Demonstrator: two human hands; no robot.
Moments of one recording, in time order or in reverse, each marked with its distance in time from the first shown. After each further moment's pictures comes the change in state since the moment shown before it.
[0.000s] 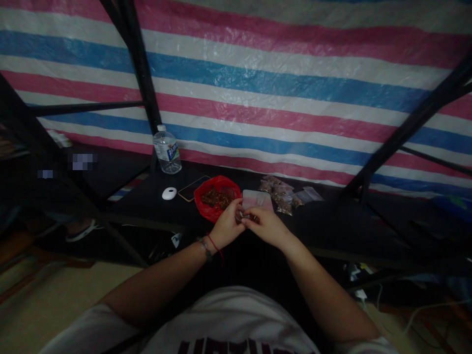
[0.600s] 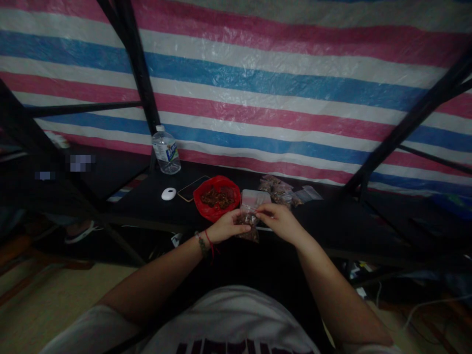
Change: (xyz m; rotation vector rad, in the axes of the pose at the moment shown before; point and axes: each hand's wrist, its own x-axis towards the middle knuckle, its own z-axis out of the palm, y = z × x) left_hand 0.001 0.000 -0.007 -0.595 -0.355 -0.232; right_hand -0.009 0.017 -0.024 0.098 0.085 -0.003
